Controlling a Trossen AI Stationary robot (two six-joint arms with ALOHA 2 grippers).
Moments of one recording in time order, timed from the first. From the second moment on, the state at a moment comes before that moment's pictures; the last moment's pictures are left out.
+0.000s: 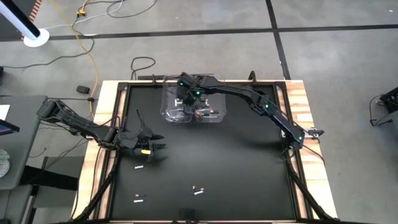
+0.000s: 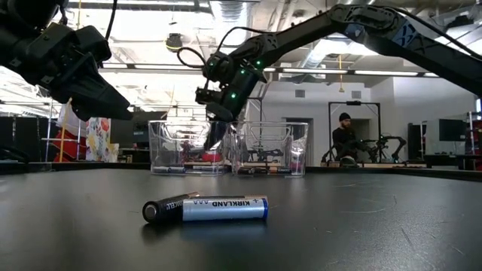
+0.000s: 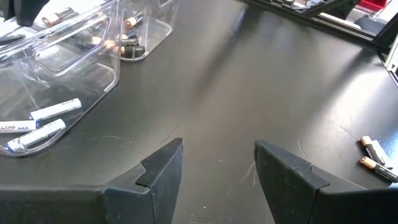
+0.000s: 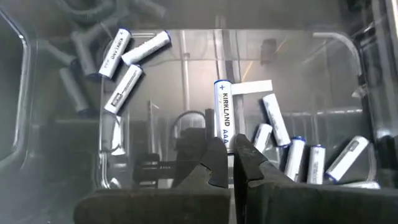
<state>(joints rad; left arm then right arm) -0.31 0.77 0.20 0.12 -0.48 -0.48 -0.40 2.44 2.22 -0.79 -0.13 -0.34</state>
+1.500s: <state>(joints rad) -0.31 0.77 0.20 0.12 -0.48 -0.48 -0.42 2.44 2.22 -0.81 -0.13 -0.32</state>
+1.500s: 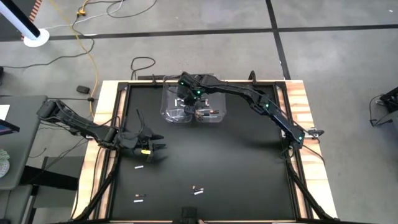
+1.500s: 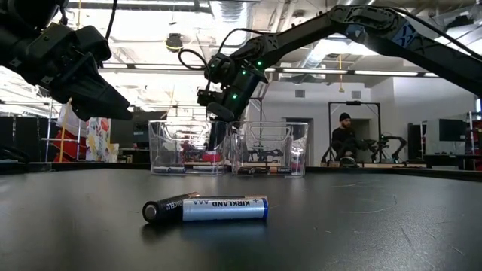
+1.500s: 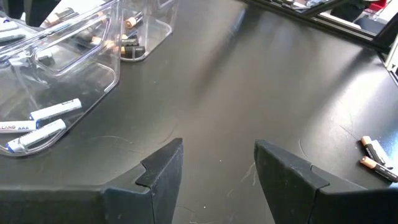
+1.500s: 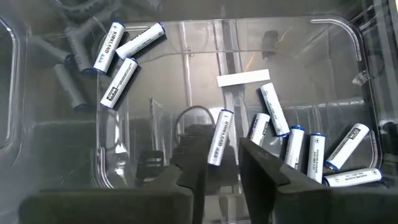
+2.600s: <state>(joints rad) -0.31 0.77 0.20 0.08 -0.48 -0.48 -0.40 2.04 2.34 -1.06 -0.13 0.12</state>
